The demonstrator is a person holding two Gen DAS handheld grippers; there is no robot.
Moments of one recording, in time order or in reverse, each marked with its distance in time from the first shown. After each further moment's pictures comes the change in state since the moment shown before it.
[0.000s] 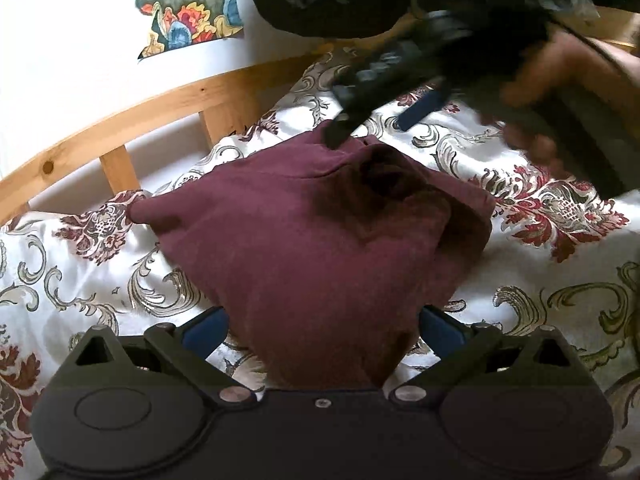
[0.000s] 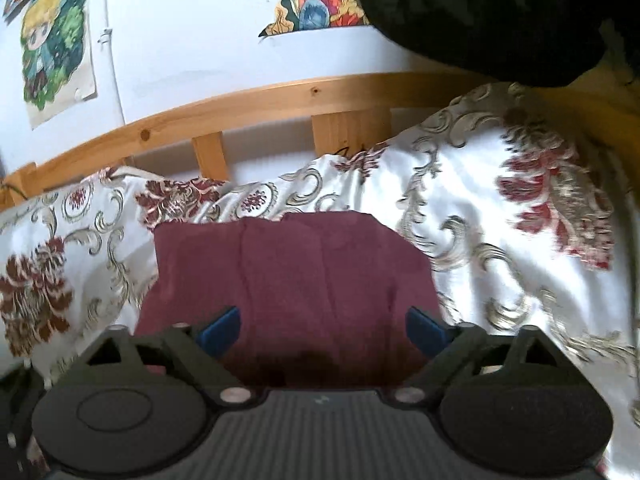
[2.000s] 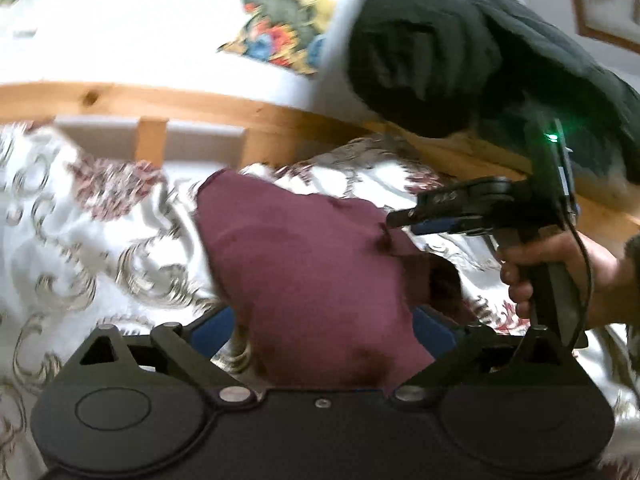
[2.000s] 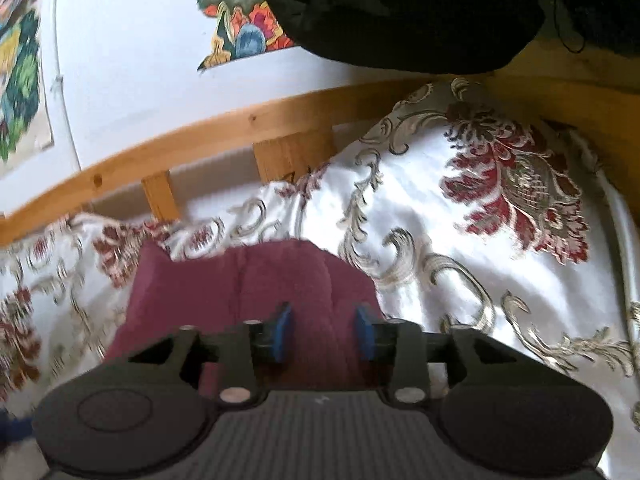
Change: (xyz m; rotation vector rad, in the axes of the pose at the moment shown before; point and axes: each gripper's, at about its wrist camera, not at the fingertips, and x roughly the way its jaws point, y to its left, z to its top) left arm -0.006 0.046 -0.014 -0.446 -0.202 -0.109; right arm 0.010 -0.046 -0.002 0.118 -0.097 -0.058
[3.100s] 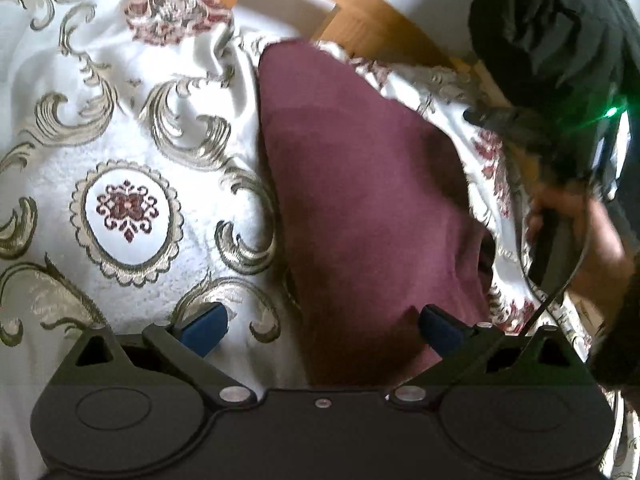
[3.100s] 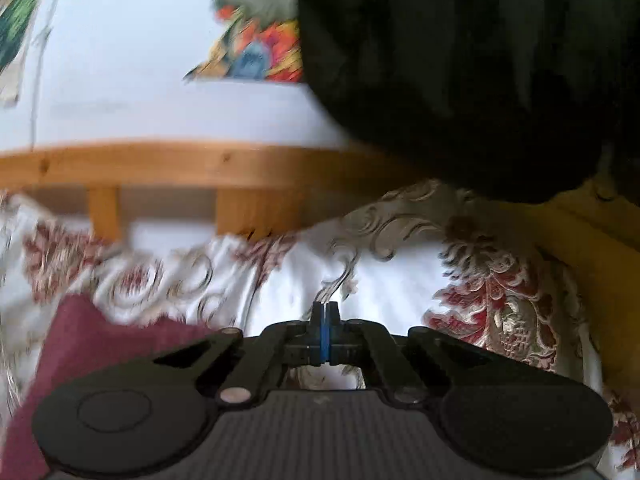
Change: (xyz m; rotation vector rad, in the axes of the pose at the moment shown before) left arm 0.039 0.041 -0.007 -0.392 0.349 -0.018; right arm 0.039 0.025 0.055 -0.219 -0.109 -0.214
